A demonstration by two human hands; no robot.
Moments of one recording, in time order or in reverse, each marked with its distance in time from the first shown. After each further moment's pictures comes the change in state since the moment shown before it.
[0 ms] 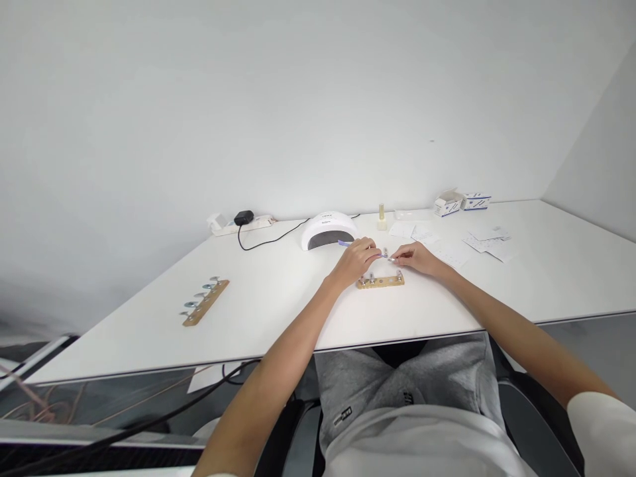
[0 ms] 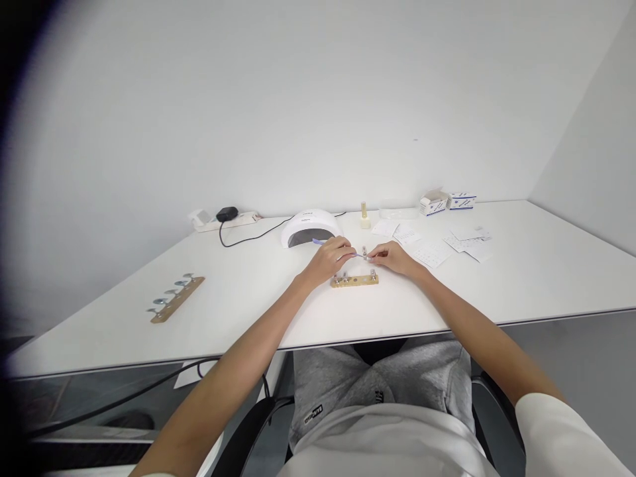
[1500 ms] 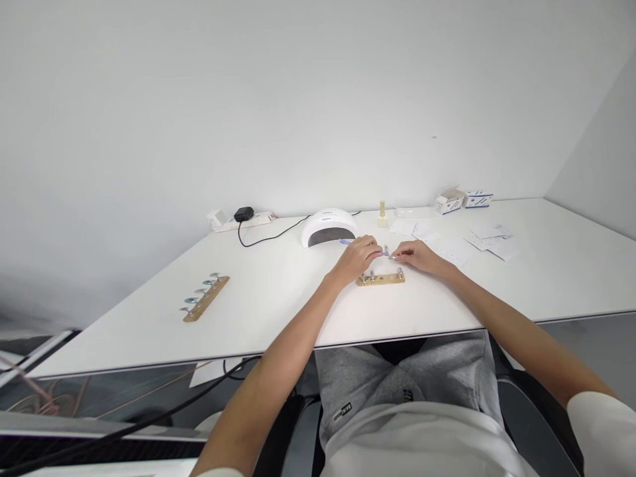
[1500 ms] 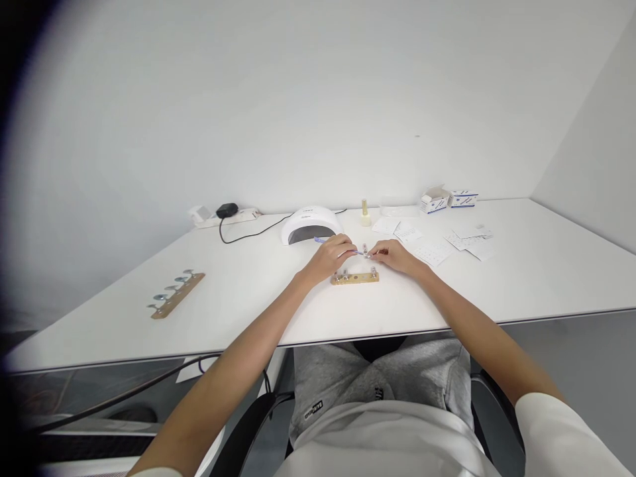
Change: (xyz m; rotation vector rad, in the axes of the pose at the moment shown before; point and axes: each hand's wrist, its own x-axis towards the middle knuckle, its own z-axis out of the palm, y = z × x) left_hand 0.001 0.002 0.000 -0.079 -0.036 -0.051; right_hand 0.000 0.000 -0.003 -0.128 -0.043 -0.103
